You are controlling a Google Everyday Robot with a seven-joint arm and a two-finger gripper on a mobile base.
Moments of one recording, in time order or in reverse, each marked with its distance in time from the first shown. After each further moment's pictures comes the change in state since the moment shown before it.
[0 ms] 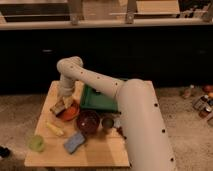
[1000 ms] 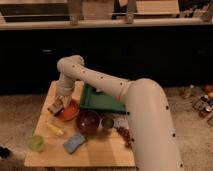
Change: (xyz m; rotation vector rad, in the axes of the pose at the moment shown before) arm -0.021 -0.004 -0.017 0.070 0.000 -0.106
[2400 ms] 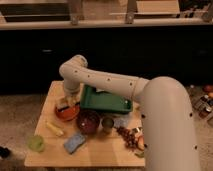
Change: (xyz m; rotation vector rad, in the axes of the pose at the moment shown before) arm 0.026 0.035 -0.036 0.094 0.220 0.472
